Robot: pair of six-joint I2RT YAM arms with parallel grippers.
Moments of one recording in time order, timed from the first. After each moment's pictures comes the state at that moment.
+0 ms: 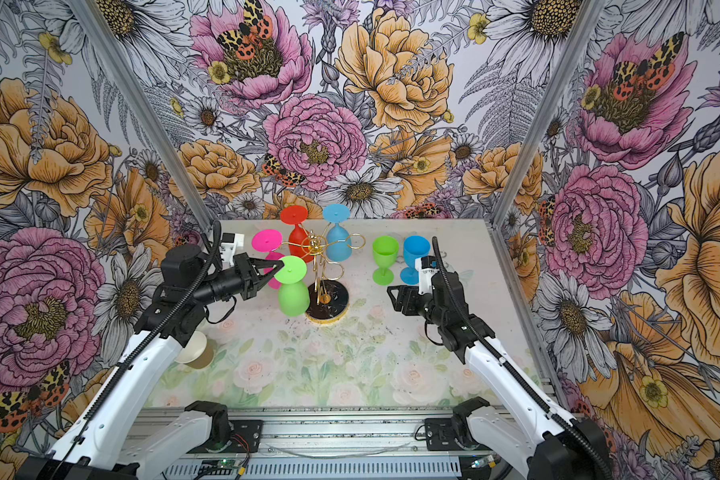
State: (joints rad) left arm -0.16 0.99 0.97 -0.26 0.75 -1.09; right arm 0.34 1.00 0.67 -0.18 -0.29 0.46
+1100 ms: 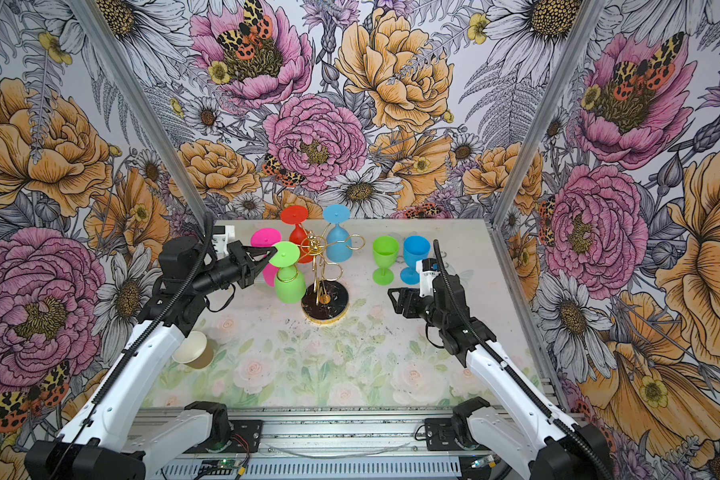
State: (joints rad) left arm -0.11 1.05 1.00 -0.18 0.69 -1.17; right arm 0.34 0.97 0.64 -0.18 -0.29 0.46
